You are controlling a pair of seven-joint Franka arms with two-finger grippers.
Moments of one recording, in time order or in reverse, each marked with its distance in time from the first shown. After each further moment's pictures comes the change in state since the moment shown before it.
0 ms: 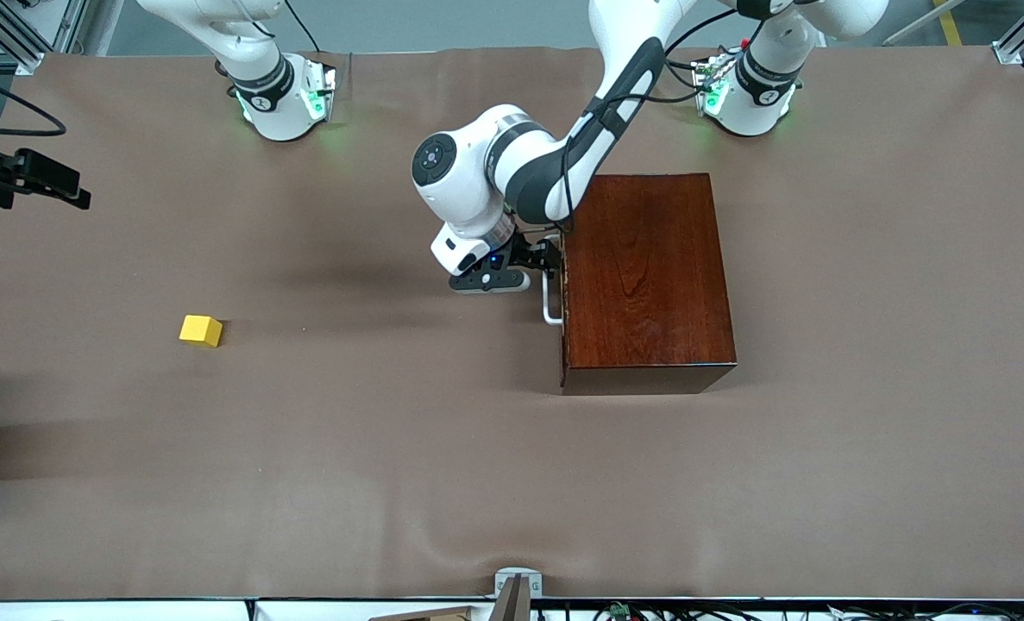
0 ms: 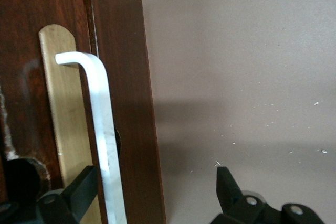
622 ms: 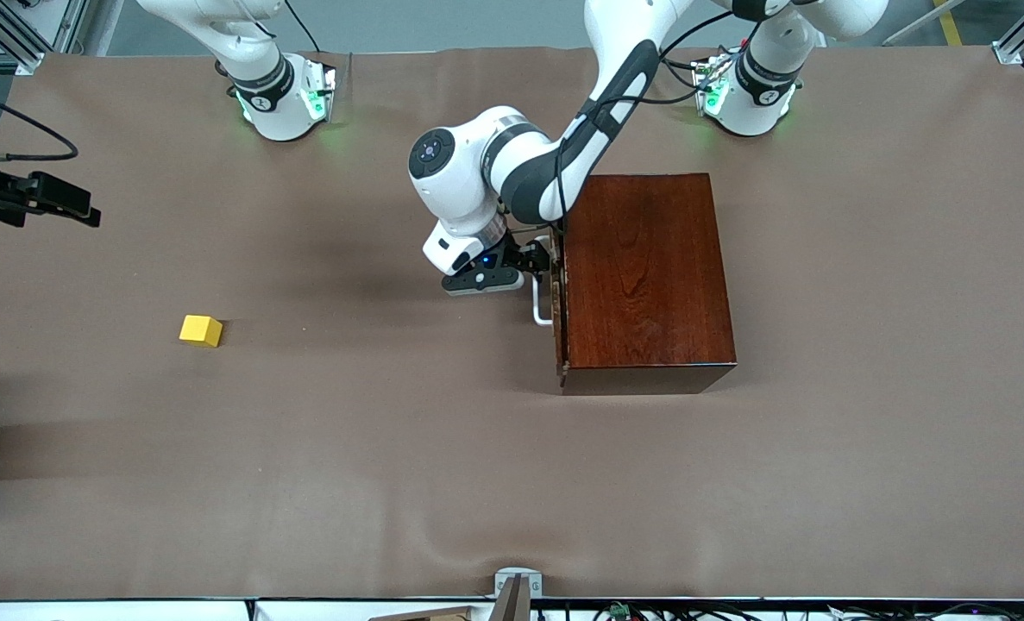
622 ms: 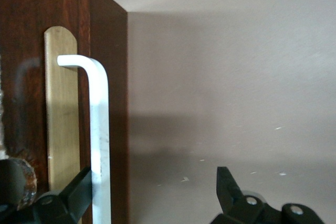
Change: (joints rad) left arm -0.014 0.010 -0.004 0.000 0.007 0.120 -0.140; right arm 0.001 0.038 0.004 0.000 0.000 0.045 -0.001
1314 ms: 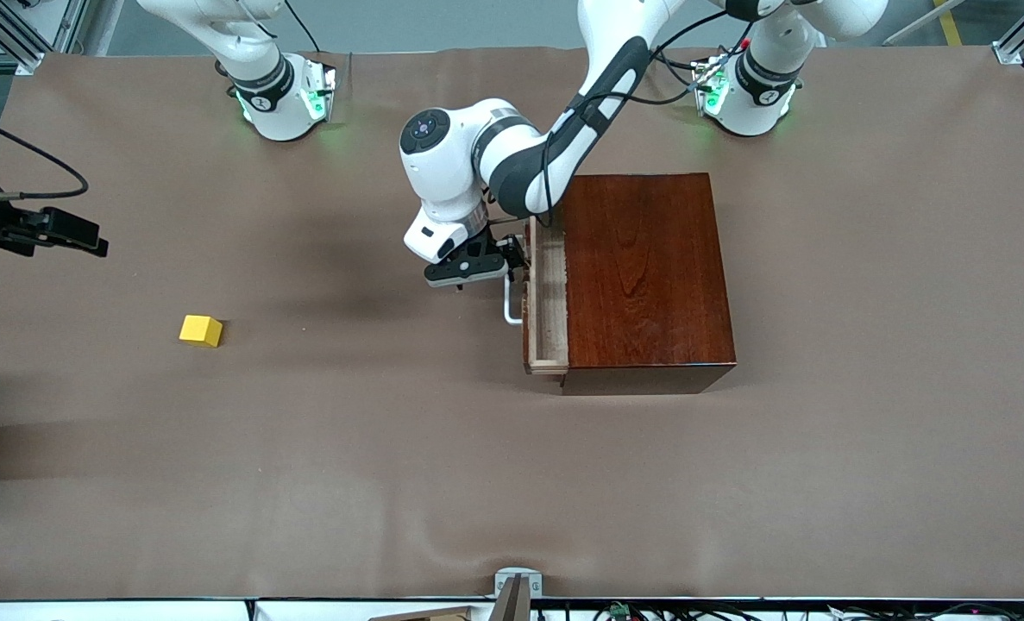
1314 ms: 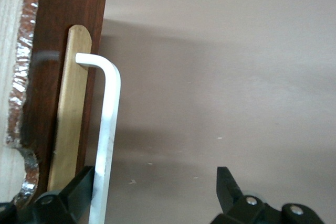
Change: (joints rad) left arm -0.011 0.006 -0.030 0.002 0.015 0.138 -0.151; right arm -0.004 0.057 -0.002 0.000 -0.002 0.064 0.000
